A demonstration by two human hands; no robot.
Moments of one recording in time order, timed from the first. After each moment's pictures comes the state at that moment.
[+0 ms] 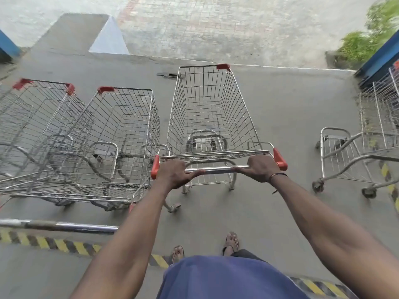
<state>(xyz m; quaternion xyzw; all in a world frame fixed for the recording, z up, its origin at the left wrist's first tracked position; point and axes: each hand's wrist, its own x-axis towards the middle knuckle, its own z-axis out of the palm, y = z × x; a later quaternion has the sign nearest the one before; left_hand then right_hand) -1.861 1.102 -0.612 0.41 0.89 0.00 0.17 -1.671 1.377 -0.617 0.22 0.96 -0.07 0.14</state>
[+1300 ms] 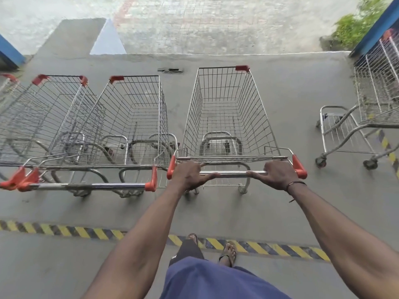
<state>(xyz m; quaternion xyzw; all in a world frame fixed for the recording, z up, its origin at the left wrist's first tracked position) -1.751 1.003 -0.606 0.47 0.86 0.02 0.18 -1.527 1.252 -0.624 0.28 0.95 -0.04 0.12</state>
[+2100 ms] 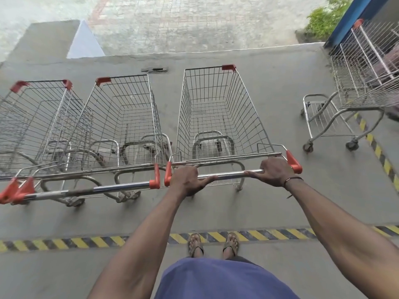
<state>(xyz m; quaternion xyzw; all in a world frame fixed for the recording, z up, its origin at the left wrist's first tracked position) -1.750 0.961 -0.633 0.51 0.85 0.00 0.15 -1.511 1.208 -0.623 0.29 0.95 -0.04 0.13</state>
